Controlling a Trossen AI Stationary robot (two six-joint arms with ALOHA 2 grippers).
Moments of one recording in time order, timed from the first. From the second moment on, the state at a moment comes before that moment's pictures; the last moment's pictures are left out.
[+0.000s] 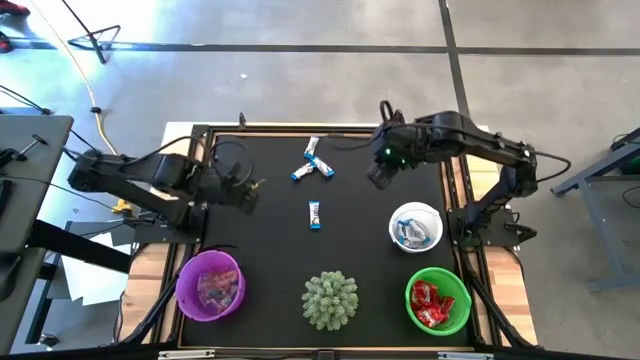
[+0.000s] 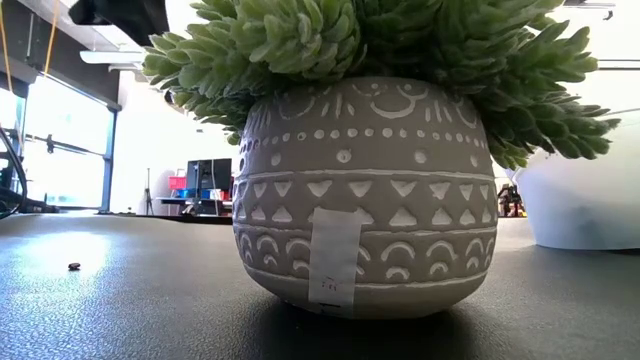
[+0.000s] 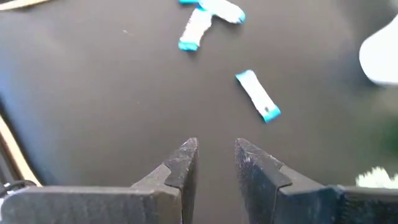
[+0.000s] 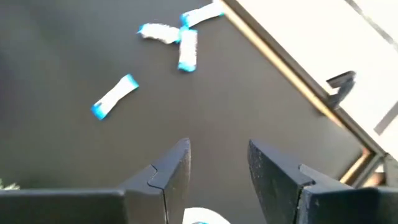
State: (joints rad) left arm -0.17 1.12 1.24 -1.27 -0.44 -1.18; right arm -0.07 1.61 2.00 -1.57 0.34 0.58
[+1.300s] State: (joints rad) left arm 0.55 1.01 1.24 -0.88 -0.54 -0.01; right arm -0.40 2.24 2.00 -1.06 -0.03 0.55
